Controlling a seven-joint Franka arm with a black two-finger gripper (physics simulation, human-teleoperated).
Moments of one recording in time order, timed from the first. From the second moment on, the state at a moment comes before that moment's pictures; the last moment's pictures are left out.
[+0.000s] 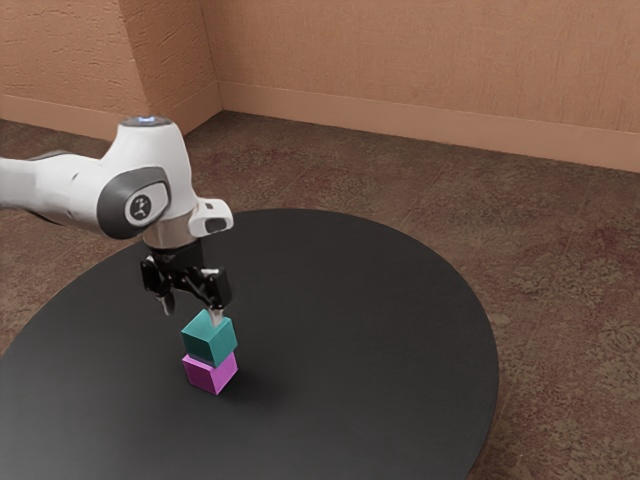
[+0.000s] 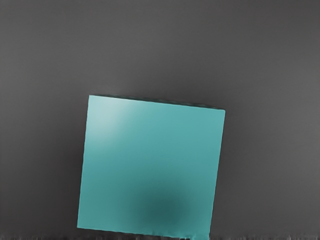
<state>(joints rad) -0.04 -0.11 0.01 -2.28 -0.03 2.09 -0.11</state>
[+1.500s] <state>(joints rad) 0.06 0.37 0.17 -1.82 -0.06 2.02 0.04</state>
